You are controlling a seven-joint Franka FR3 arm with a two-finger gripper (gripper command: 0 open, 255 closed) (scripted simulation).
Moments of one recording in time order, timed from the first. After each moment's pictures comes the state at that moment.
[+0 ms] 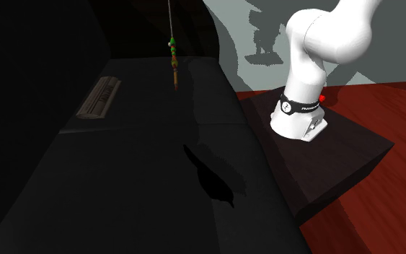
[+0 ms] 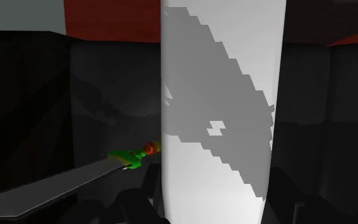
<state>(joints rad) -0.28 -0.60 -0.38 -2.05 -0.23 1.47 -0.22</state>
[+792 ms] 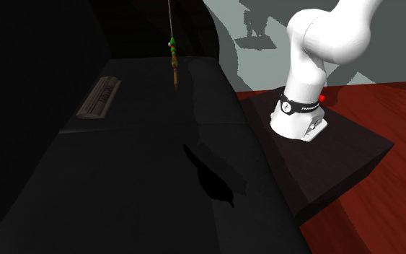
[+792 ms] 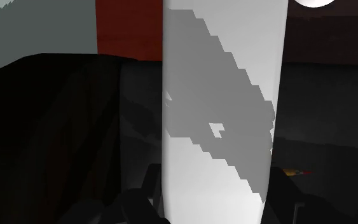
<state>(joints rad) -0.33 -0.60 -0.57 -2.02 -0.33 1.50 -0.44</state>
